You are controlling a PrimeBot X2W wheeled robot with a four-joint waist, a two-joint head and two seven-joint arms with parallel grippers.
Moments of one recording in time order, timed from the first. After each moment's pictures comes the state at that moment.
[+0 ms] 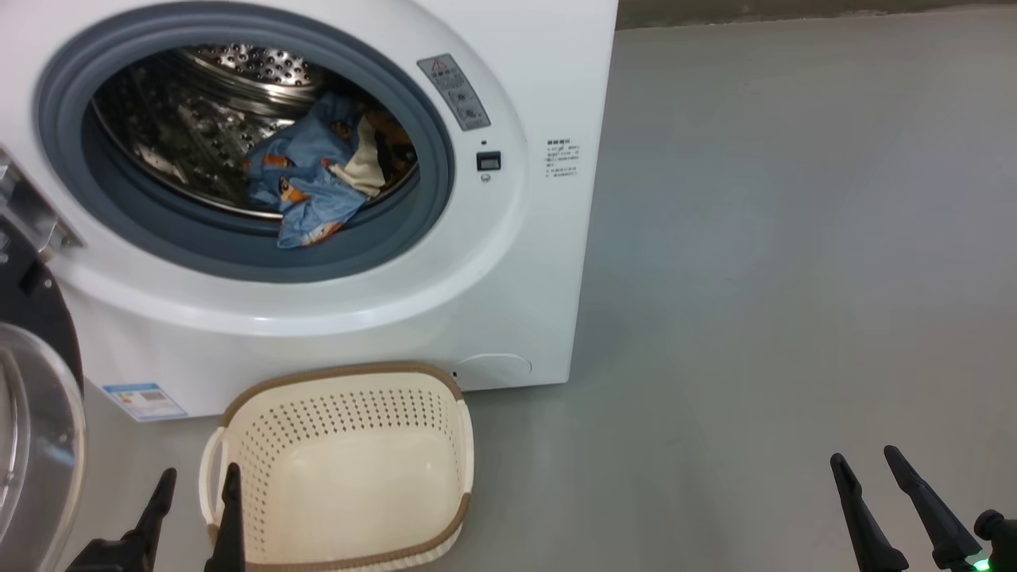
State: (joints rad) left arm 0.02 0.04 0.14 0.22 -0.11 -0.07 -0.26; right arm 0.14 -0.31 0.05 0.08 0.51 0.13 -0.26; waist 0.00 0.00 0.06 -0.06
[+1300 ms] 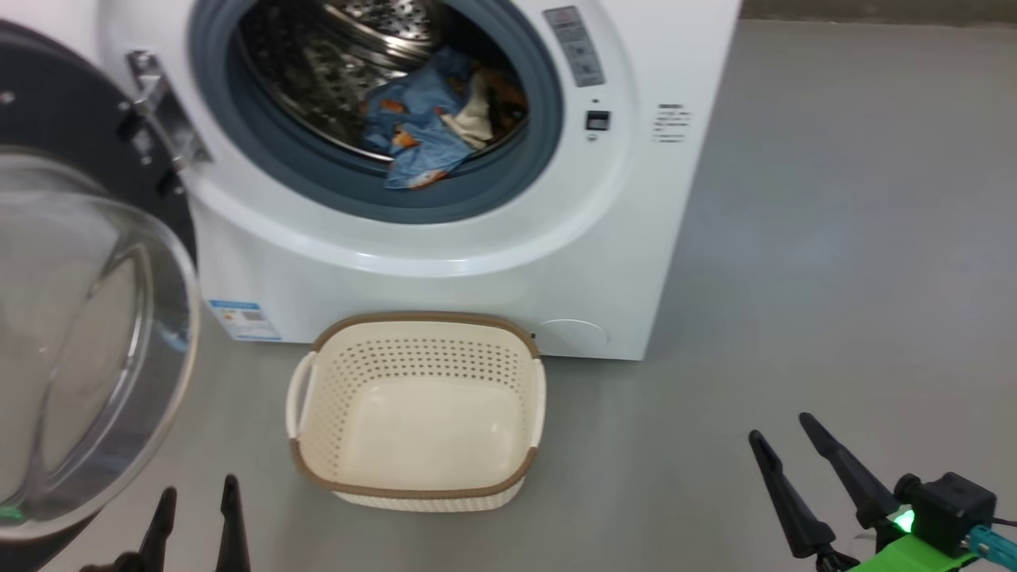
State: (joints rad) left arm 0.07 0.04 0.08 0.16 -0.26 0.03 -0.26; right arm 0.03 -0.33 0.21 0.08 0.51 0.13 -0.26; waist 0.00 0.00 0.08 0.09
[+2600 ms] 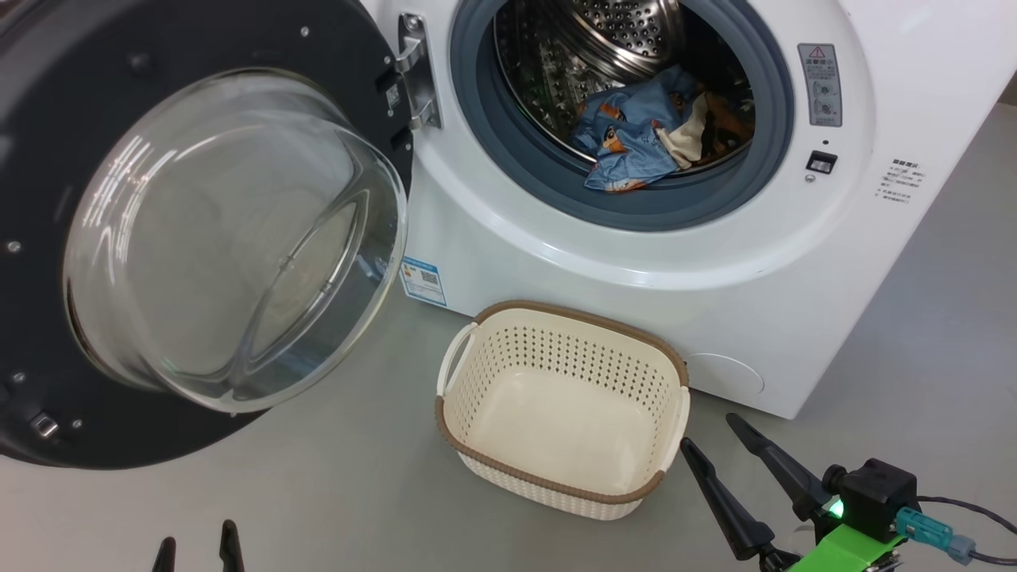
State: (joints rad) left arm 0.18 0.04 0.05 0.11 -0.33 0.11 -0.26; right arm -0.07 -0.35 0.40 0.14 0.53 0.13 -0.26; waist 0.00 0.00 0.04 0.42
